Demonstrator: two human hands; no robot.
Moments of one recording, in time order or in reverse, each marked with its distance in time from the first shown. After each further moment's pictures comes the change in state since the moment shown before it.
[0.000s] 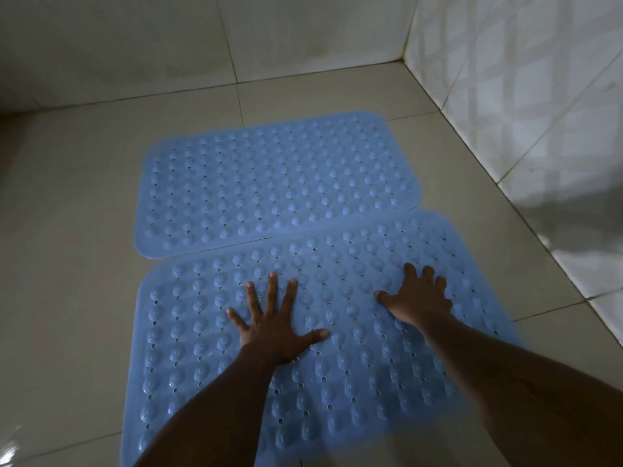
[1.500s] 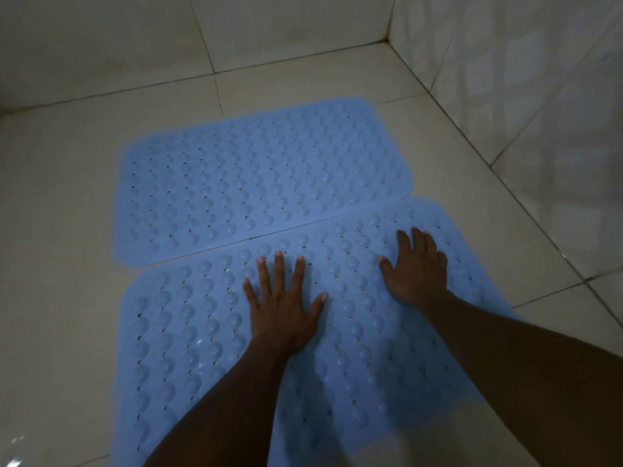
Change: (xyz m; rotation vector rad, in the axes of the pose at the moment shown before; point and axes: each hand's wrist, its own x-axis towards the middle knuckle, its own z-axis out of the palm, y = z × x) left_hand 0.012 0.035 -0.016 0.020 0.278 0.104; right_hand 0.024 -0.003 -0.008 -0.033 0.296 -0.181
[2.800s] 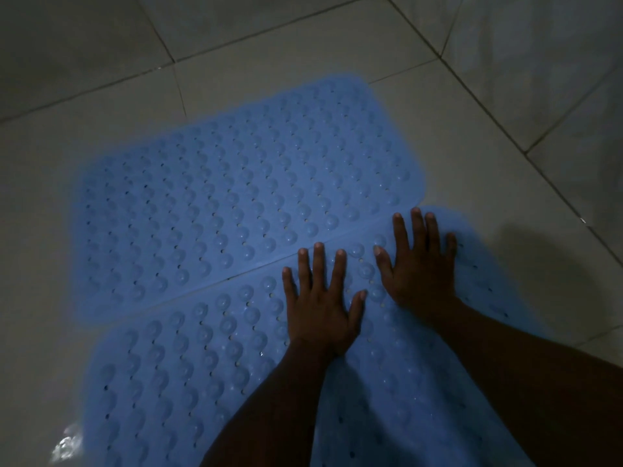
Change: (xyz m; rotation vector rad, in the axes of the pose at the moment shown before) left_hand 0.102 0.063 0.030 0.063 0.088 0.167; right_hand 0.079 0.003 0.043 -0.030 0.193 -0.087
